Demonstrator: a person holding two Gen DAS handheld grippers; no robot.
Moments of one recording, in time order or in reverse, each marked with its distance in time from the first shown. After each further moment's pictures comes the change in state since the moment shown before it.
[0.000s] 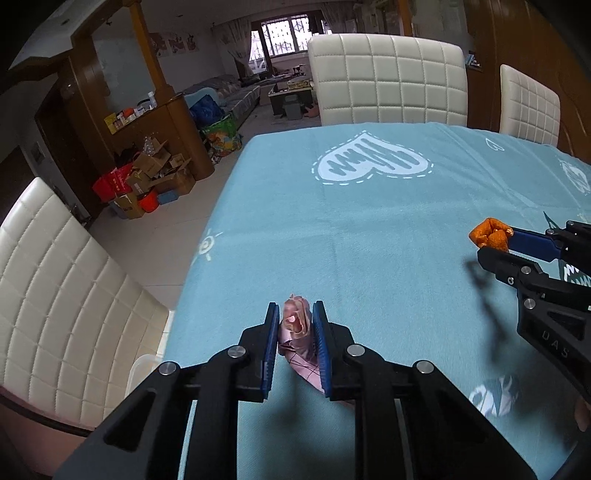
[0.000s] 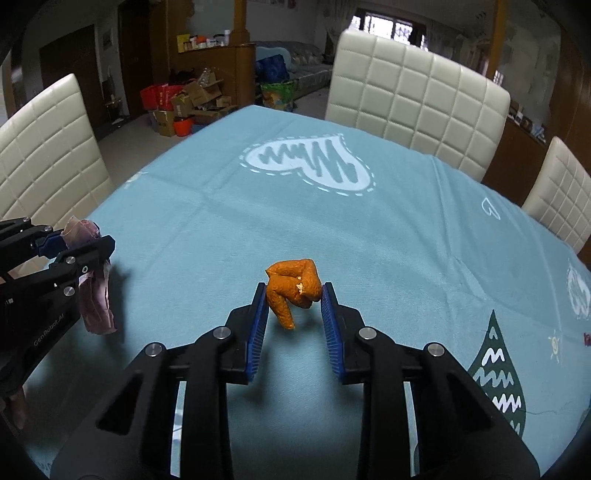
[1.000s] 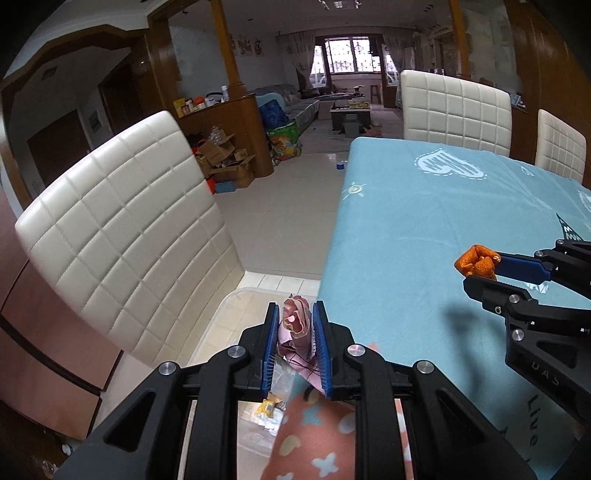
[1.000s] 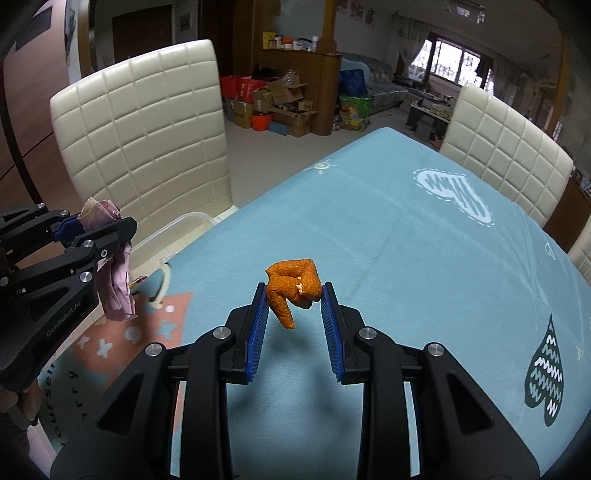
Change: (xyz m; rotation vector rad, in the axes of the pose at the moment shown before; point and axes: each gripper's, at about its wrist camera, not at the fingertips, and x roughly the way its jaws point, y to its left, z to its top) left arm -0.096 0.127 -0.123 -0.179 -0.065 0.137; right arm -0.066 0.177 -0.036 -0.194 -0.019 0.184
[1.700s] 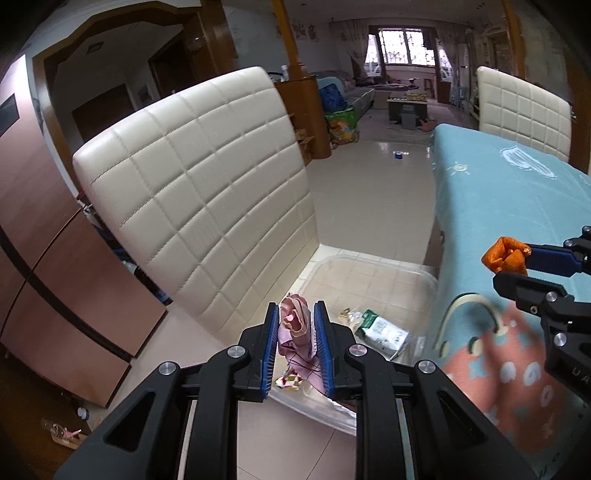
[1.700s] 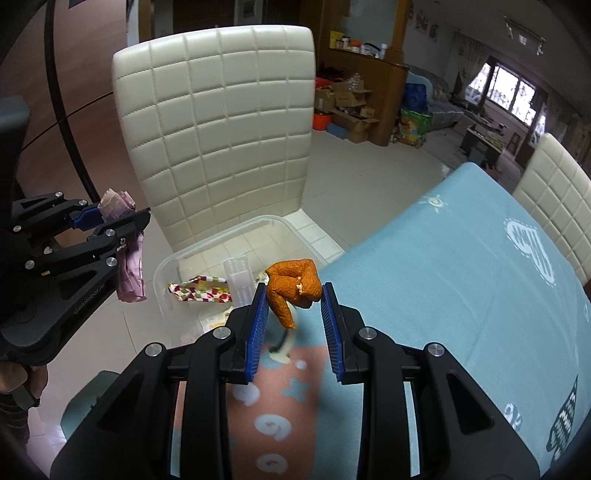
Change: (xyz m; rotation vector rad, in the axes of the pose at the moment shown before) left arm 0.010 0.101 -0.042 -0.099 0.060 0.185; right arm 0.024 0.100 0.030 -0.166 -0.007 0.143
